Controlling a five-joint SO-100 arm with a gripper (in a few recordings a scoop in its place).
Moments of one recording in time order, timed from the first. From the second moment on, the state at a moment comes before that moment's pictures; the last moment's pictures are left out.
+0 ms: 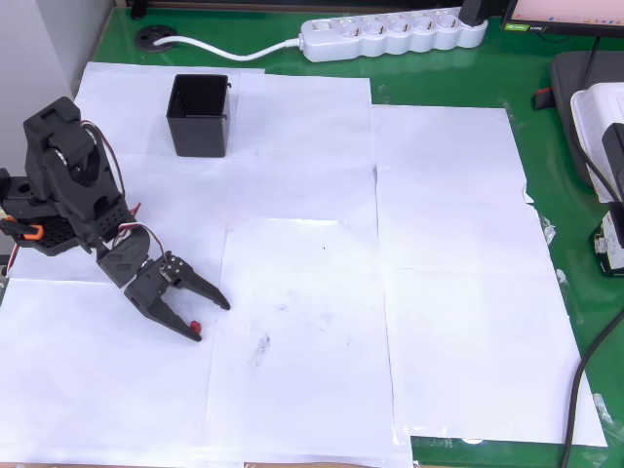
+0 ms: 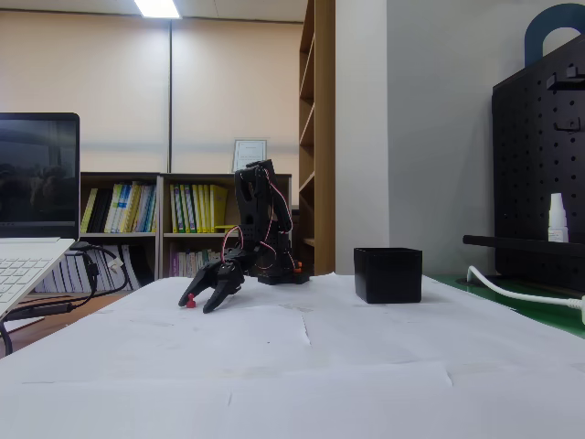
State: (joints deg) arm 45.0 107.8 19.3 -65.1 -93.7
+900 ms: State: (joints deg) arm 45.0 107.3 14.6 -67.9 -87.3
